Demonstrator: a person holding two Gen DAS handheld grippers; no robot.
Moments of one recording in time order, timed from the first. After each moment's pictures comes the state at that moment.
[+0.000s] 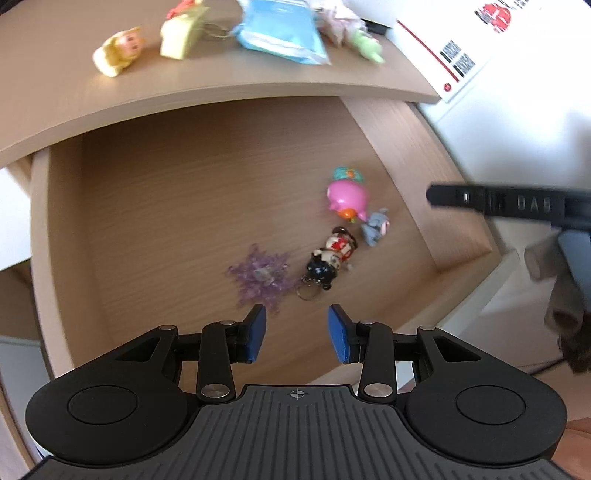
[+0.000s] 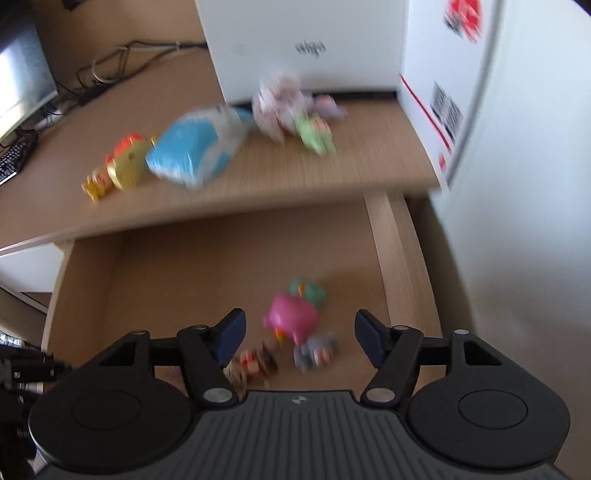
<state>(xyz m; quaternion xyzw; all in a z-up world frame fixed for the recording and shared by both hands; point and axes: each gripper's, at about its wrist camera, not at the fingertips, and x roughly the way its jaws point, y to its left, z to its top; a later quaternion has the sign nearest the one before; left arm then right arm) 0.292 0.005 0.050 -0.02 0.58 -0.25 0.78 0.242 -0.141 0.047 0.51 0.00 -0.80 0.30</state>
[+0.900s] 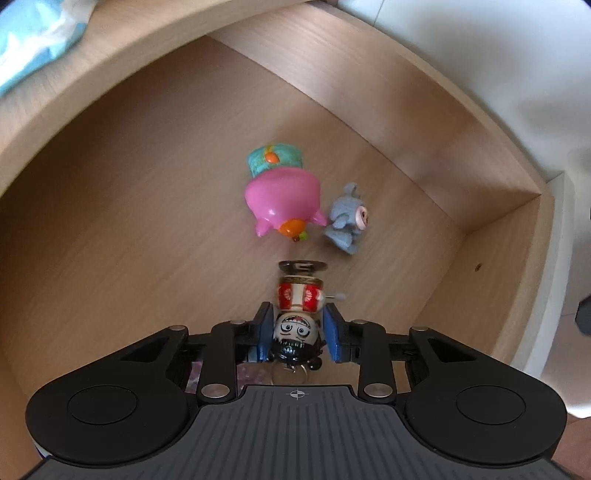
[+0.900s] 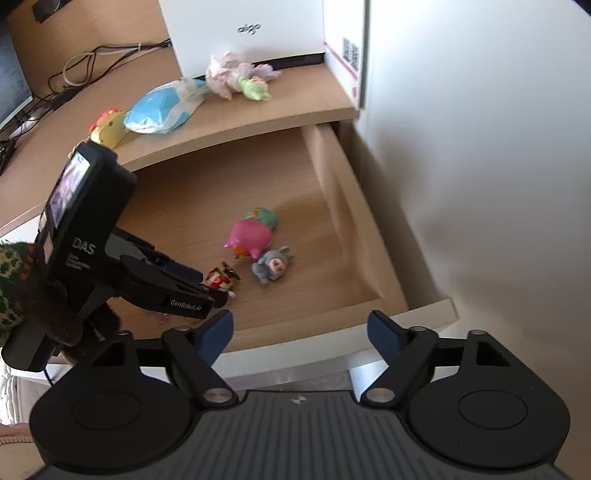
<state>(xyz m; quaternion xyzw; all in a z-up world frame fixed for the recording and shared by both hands) 0.342 -0.111 -0.024 0.17 0.59 -0.34 0.72 0.313 -0.076 0.045 0.51 -0.04 -0.83 0.21</state>
